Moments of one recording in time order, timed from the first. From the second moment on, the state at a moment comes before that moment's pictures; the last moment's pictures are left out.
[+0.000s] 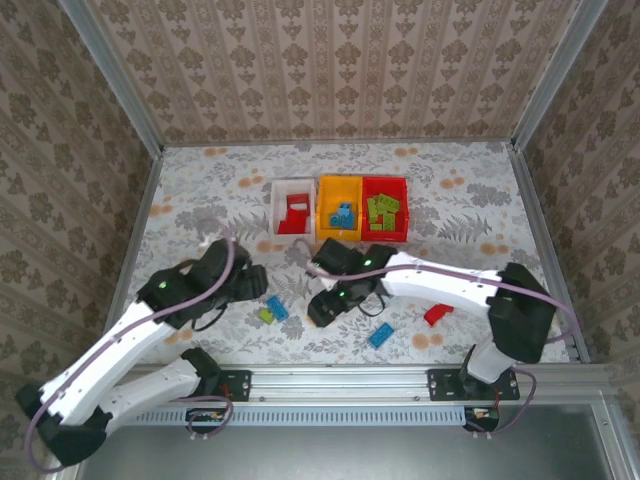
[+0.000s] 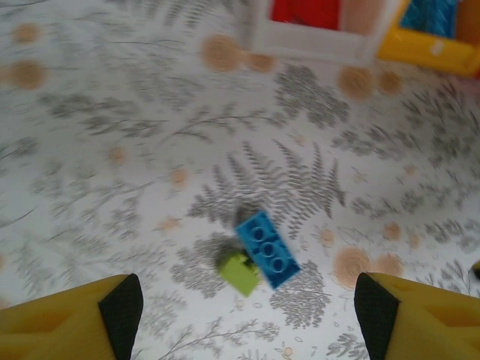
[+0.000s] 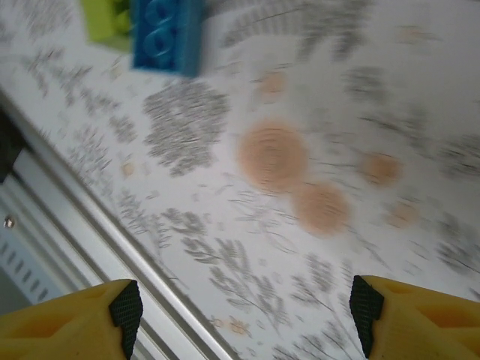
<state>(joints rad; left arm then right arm) -0.80 0.79 0.94 -1.15 -0.29 -0.81 1.00 1.63 1.18 -0.75 -0.21 0.30</state>
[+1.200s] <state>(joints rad) -0.79 0.58 0.94 -1.42 -0.43 -1.02 1.11 2.17 1.65 -0.77 -0.09 0.26</state>
